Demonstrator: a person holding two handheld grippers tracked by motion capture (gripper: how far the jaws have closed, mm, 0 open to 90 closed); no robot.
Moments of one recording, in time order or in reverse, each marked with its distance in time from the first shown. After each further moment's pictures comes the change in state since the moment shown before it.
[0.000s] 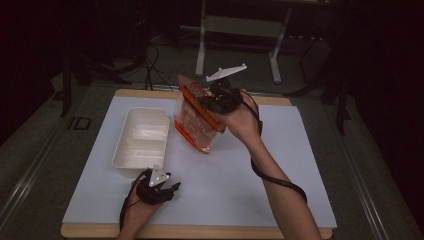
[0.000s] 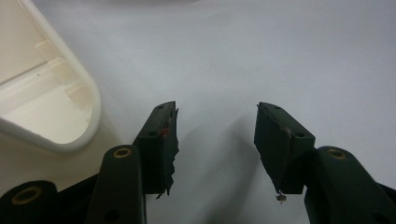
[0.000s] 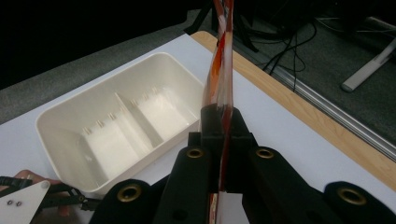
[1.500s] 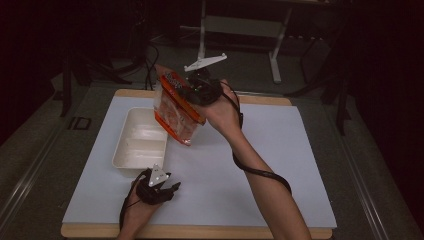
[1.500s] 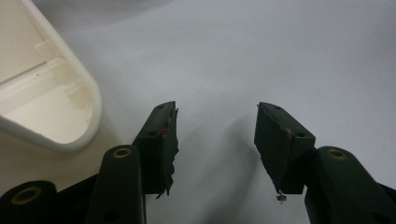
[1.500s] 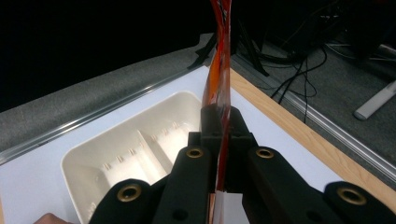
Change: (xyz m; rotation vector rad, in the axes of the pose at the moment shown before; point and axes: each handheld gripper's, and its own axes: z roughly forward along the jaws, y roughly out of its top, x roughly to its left) left arm 0.000 0.000 0.000 -0.006 -0.004 -0.007; right arm 0.030 0.039 0.017 -0.076 0.039 -0.033
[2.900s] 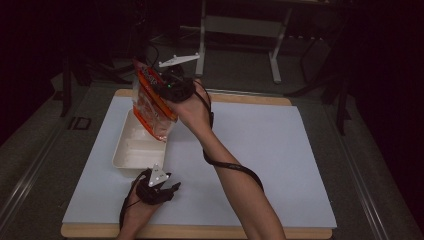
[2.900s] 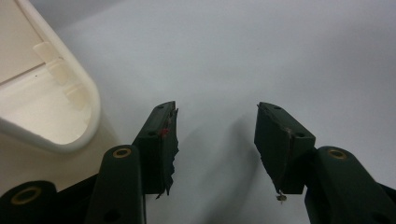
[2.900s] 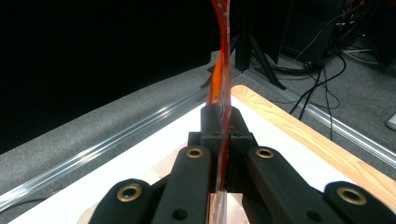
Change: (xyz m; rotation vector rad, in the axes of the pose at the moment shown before) left arm 0.000 0.000 0.000 0.001 -0.006 0.007; right arm 0.024 0.020 0.057 -0.064 0.037 0.083
